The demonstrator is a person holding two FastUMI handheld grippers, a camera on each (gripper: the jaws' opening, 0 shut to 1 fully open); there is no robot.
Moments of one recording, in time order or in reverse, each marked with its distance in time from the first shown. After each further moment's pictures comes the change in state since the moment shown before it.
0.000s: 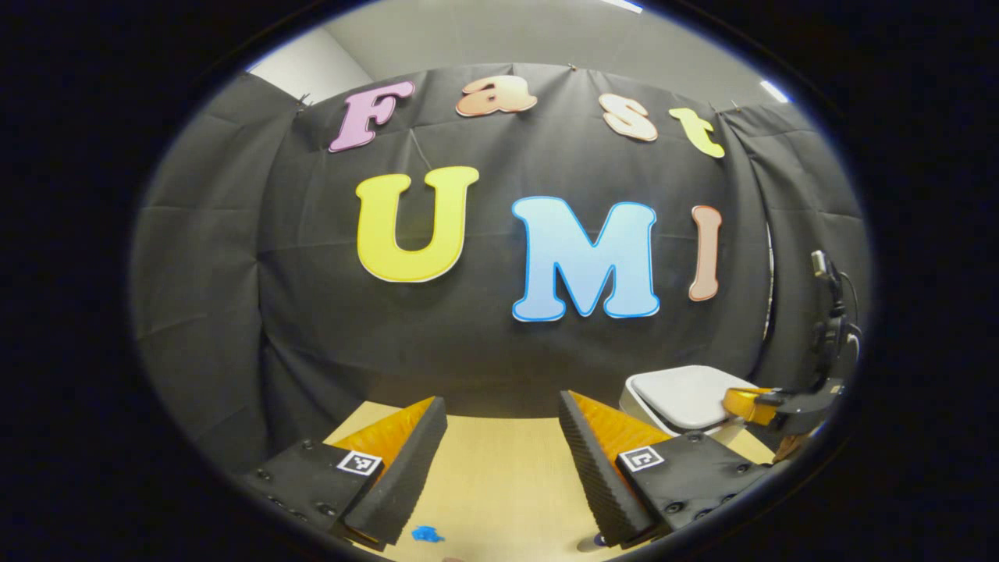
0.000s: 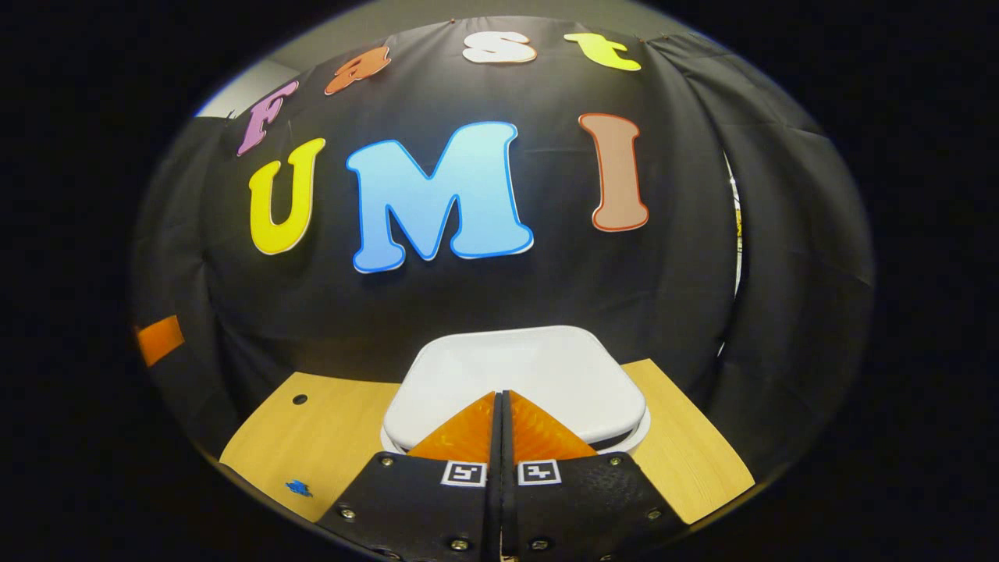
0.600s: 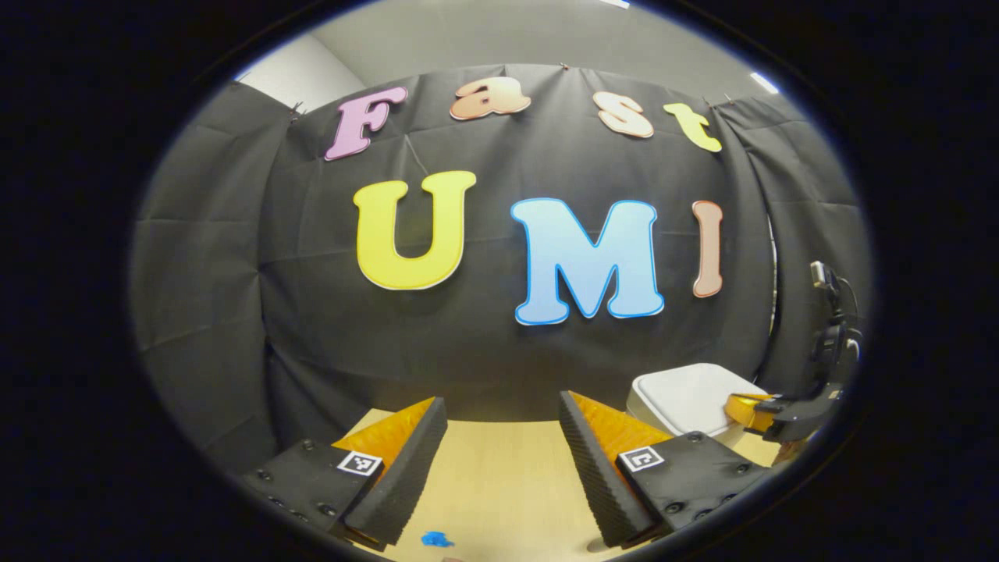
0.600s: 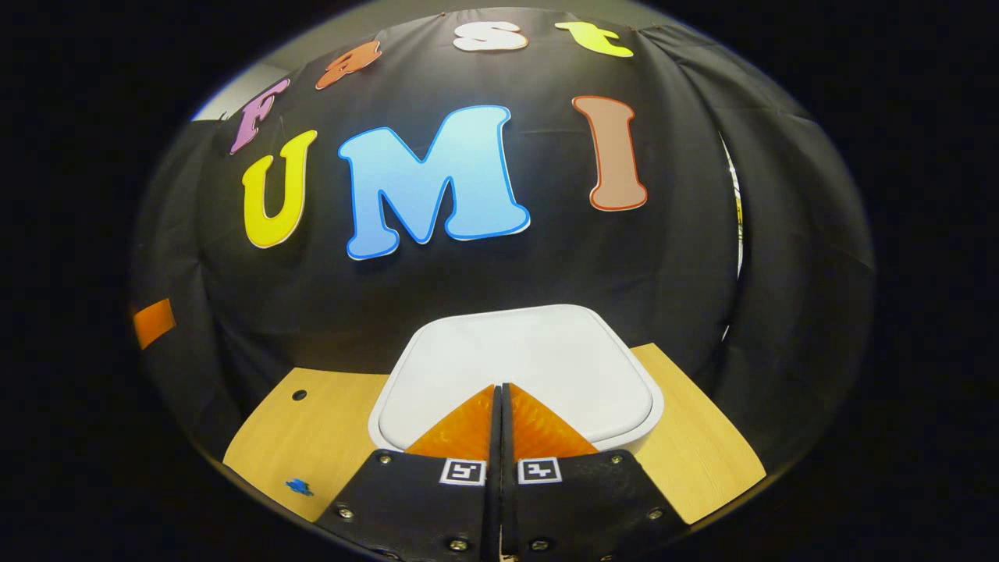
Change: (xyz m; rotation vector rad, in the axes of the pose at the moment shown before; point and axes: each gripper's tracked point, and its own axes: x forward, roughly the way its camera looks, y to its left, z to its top) left arm 0.007 -0.006 0.004 0.028 -0.004 0.008; right arm 0.018 -0.002 -0.037 0.024 0.075 0.004
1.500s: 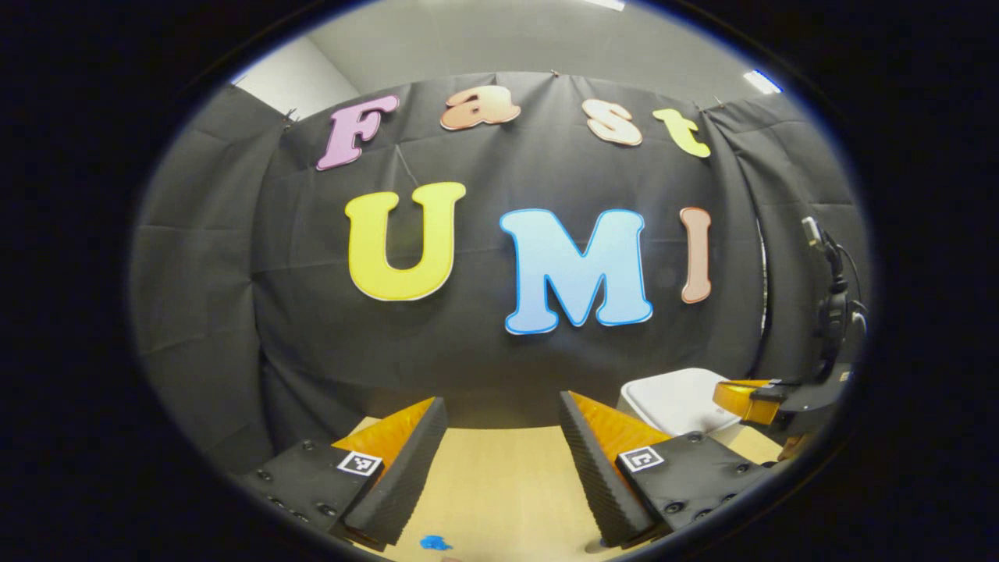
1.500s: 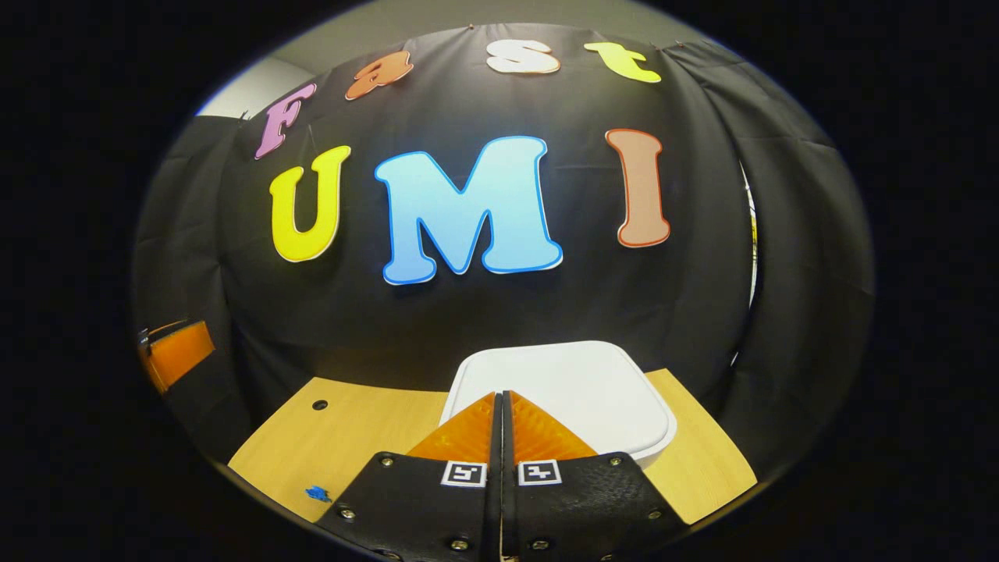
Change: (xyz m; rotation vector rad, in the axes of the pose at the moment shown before) left arm -0.008 0.002 0.013 0.021 -0.031 -0.015; right arm -0.017 0.042 0.036 -0.044 -0.051 0.045
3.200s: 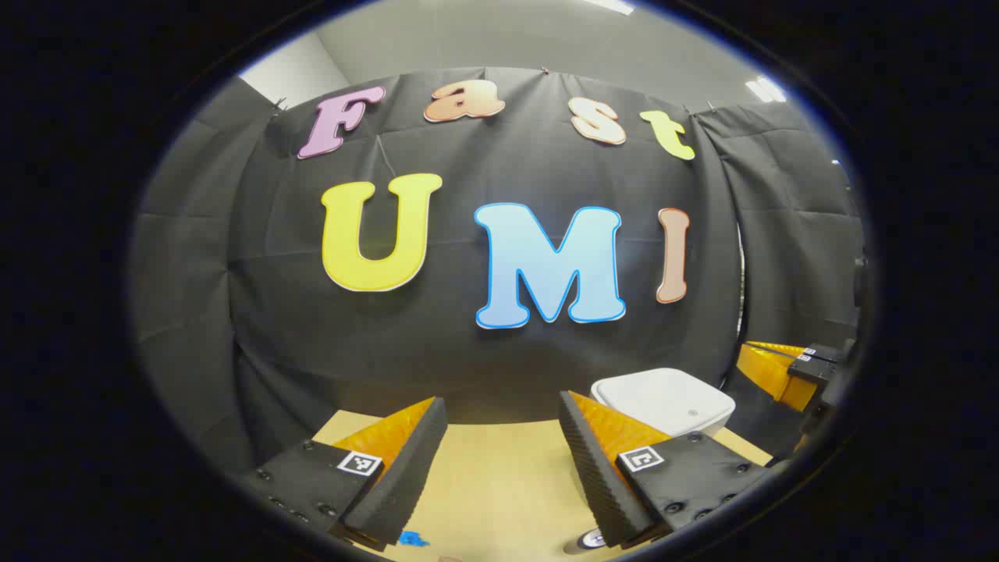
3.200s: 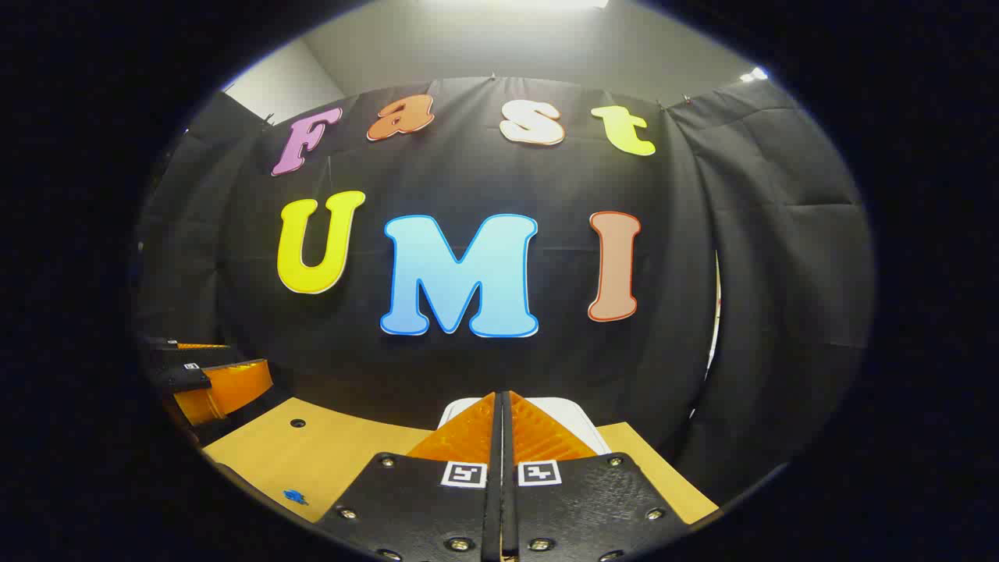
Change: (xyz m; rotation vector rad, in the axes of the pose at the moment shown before) left arm 0.001 -0.035 -0.002 -0.032 0.021 -0.104; right arm -0.073 -0.003 0.059 -0.118 -0.251 -0.085
